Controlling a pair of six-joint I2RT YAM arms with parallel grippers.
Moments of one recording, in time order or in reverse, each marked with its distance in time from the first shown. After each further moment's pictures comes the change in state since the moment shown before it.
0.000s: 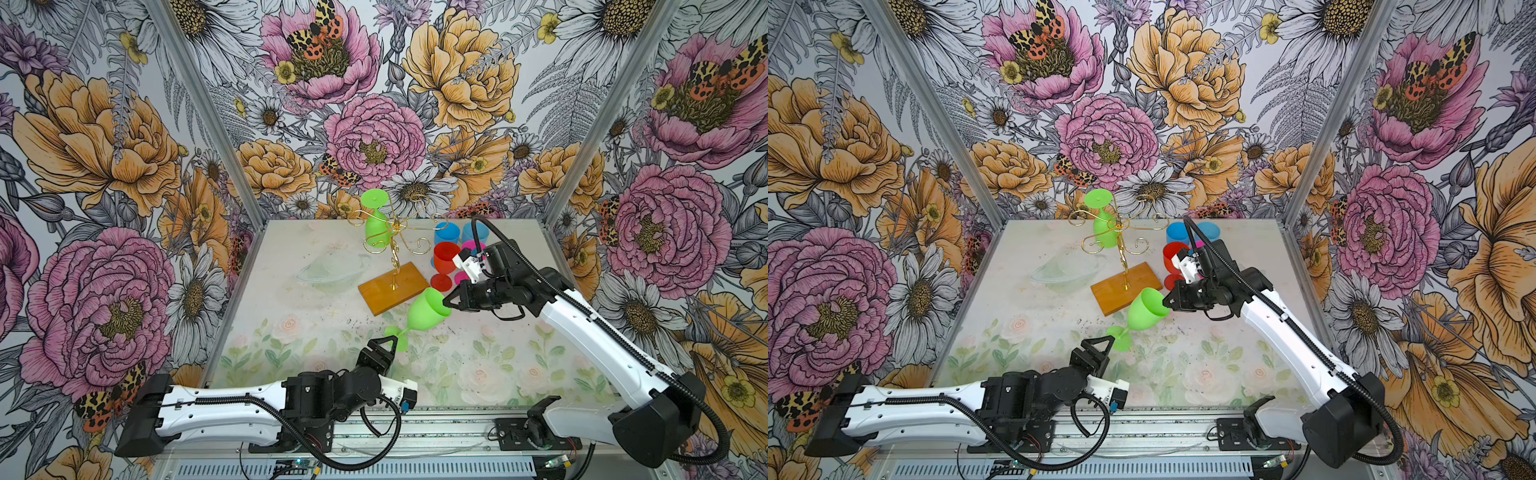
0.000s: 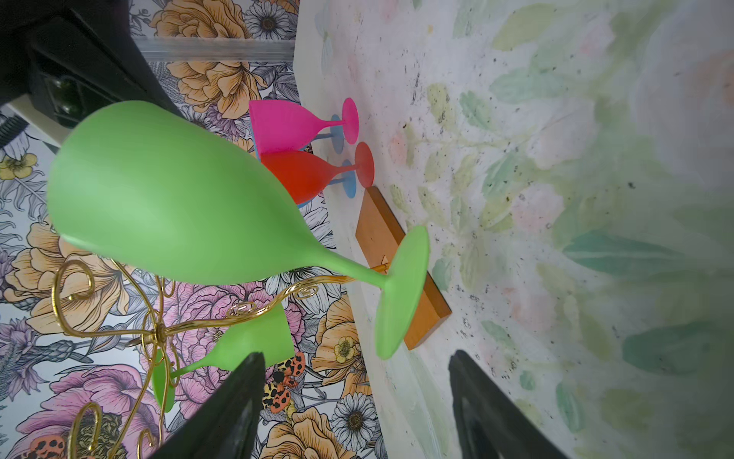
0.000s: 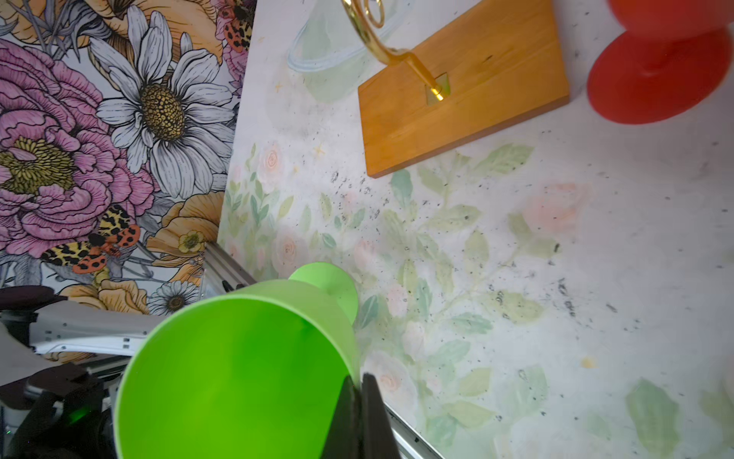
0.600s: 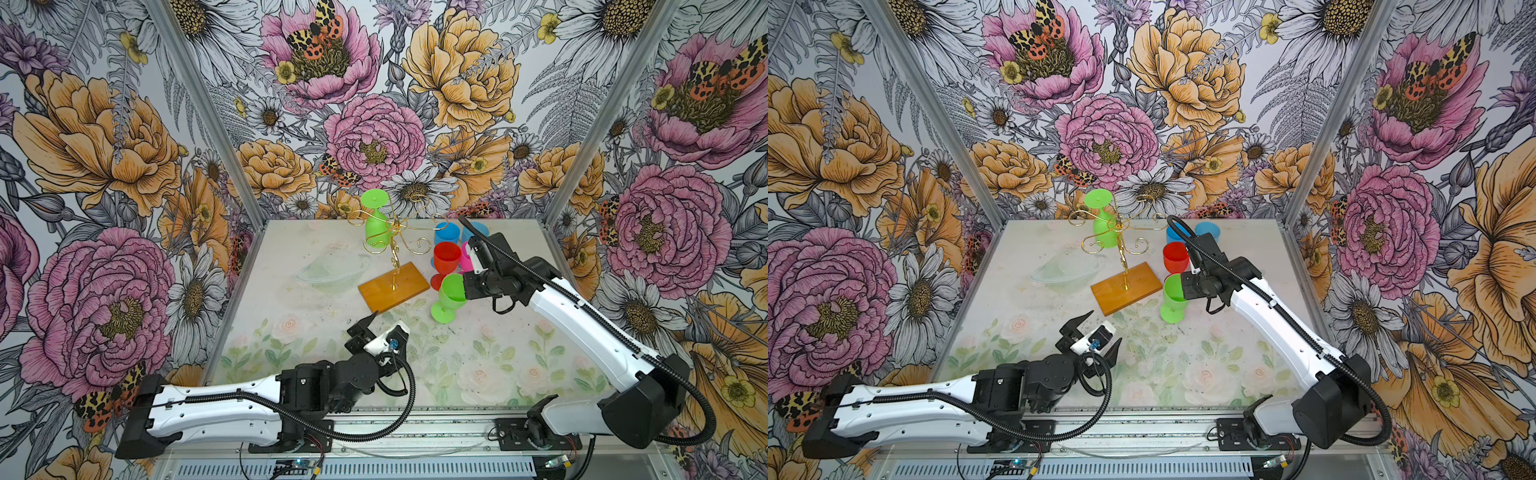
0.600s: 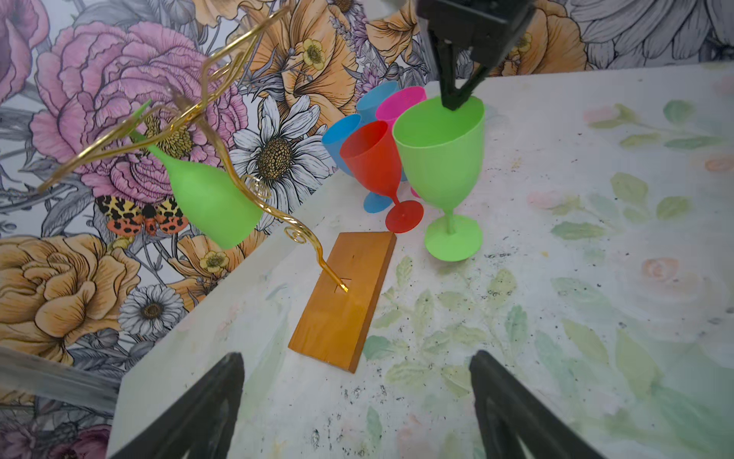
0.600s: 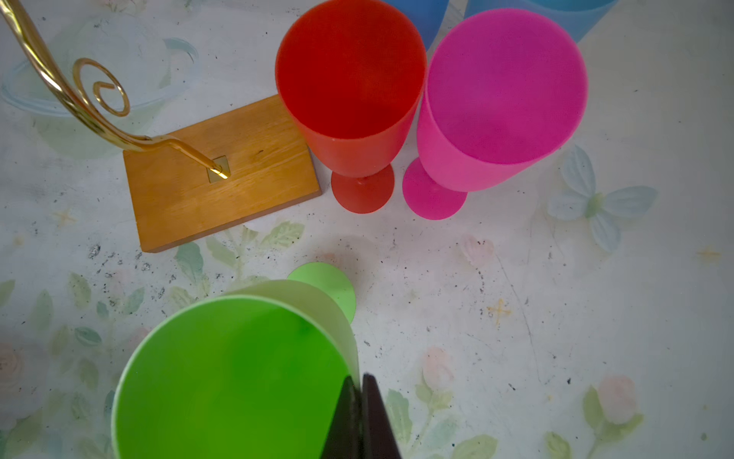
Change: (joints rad) left arm 0.063 -0.017 0.148 0.003 -0.127 -1.021; right arm 0.041 0.129 0.106 -0.076 0.609 -0.153
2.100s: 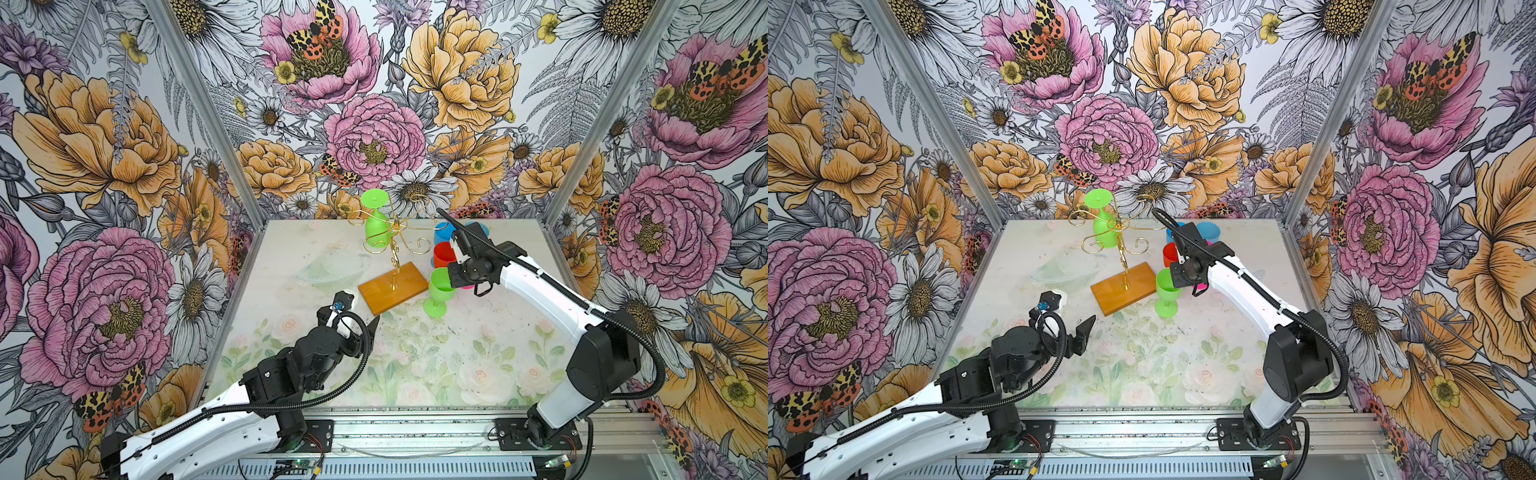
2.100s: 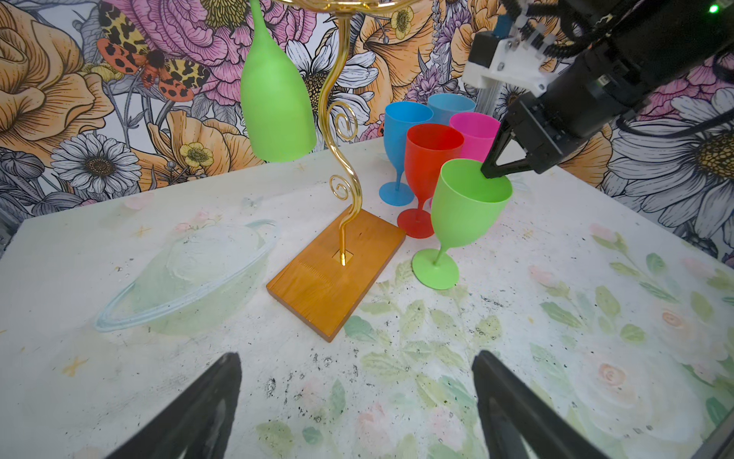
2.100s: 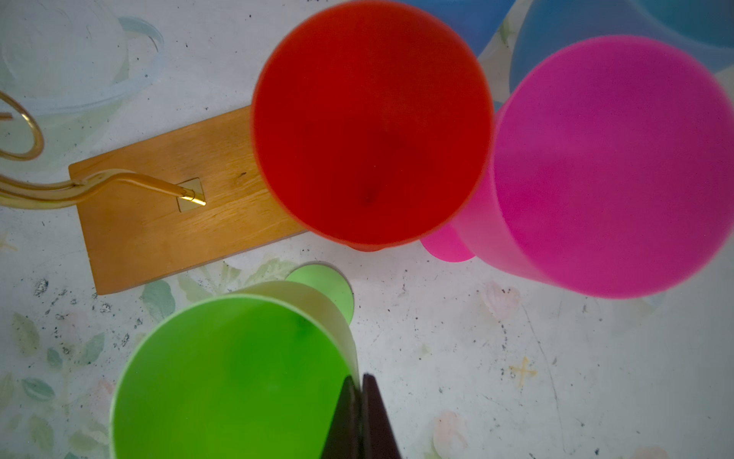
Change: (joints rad) left arm 0.351 -0.177 -0.015 -0.140 0.312 -0.341; right arm -0.035 0.245 0.120 0.078 -0.039 -0.039
